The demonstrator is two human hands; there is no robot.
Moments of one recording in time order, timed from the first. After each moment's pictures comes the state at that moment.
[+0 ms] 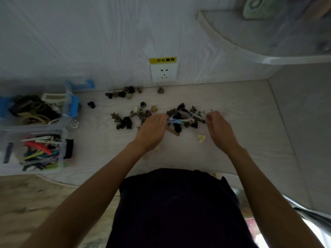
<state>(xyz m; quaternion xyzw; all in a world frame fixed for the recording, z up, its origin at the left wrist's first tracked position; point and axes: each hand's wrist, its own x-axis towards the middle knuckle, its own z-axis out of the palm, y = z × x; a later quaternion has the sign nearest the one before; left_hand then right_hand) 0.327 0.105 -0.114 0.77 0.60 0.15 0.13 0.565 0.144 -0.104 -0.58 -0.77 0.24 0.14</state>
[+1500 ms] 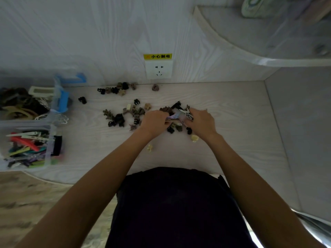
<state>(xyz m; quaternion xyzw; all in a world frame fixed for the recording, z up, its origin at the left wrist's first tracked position) 0.356 0.146 -0.114 0.74 0.64 -0.01 0.19 0.527 0.169 -0.099 -0.61 -0.76 0.24 0.02</state>
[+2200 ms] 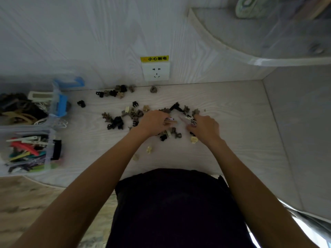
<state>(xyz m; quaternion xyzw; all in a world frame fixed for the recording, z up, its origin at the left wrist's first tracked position) 0.349 0.152 -0.114 0.76 0.60 0.01 0.26 0.545 0.162 -0.108 -0.63 -0.75 0.19 -0.05</state>
